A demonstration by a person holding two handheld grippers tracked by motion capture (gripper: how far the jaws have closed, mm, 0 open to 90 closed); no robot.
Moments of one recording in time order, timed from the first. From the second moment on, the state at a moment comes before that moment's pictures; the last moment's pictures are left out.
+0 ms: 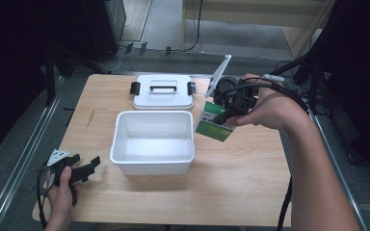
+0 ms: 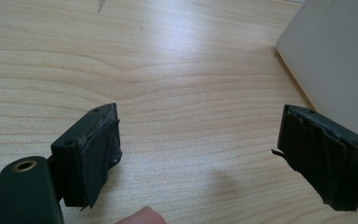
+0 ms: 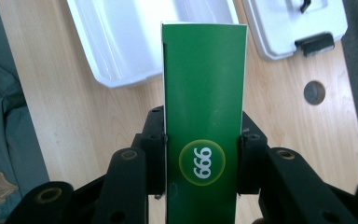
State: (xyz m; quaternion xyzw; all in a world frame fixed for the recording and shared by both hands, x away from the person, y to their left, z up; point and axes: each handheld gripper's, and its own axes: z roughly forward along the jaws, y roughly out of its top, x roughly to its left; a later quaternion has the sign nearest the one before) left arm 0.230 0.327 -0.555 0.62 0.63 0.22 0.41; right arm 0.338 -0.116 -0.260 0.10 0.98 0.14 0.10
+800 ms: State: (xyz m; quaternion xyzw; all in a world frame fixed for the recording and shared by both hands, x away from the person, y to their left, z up) left arm 0.230 0.328 -0.555 0.61 0.63 0.22 0.42; right arm 0.337 -0.026 -0.252 0.01 0.98 0.15 0.09
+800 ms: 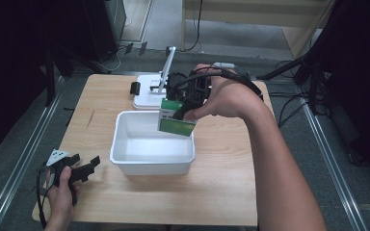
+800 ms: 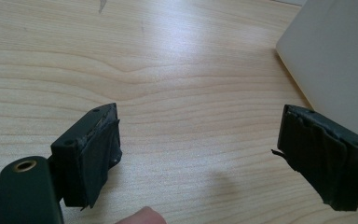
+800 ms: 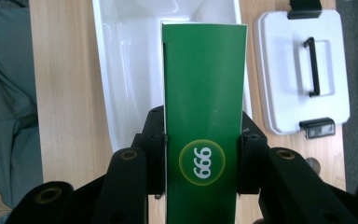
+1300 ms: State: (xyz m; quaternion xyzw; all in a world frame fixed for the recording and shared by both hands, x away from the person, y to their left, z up) left arm 0.230 0.329 -0.555 0.61 0.63 0.21 0.42; right arm 0.341 -0.012 -0.288 -0.03 0.99 0.12 0.07
